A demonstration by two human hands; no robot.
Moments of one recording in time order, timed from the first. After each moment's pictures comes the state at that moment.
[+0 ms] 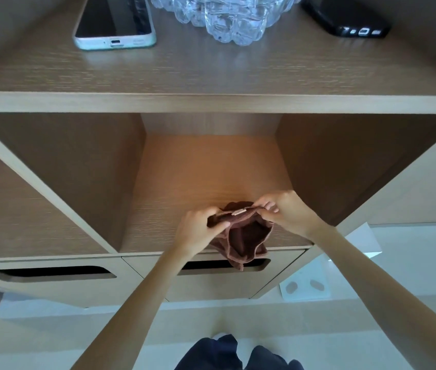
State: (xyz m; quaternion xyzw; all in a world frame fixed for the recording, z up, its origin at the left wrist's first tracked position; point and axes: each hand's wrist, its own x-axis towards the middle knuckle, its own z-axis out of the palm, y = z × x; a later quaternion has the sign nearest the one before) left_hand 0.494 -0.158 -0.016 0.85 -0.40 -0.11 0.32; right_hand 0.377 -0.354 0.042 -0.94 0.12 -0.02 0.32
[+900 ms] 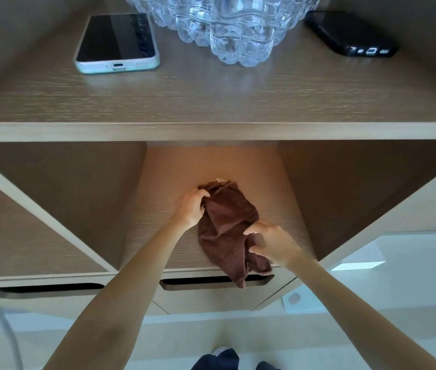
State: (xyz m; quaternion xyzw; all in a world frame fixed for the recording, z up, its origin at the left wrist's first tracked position) left_hand 0.589 -0.200 -0.033 0.89 -0.37 -0.13 0.23; right_hand 0.389 -0.336 -0.012 -0.94 0.17 0.07 0.28
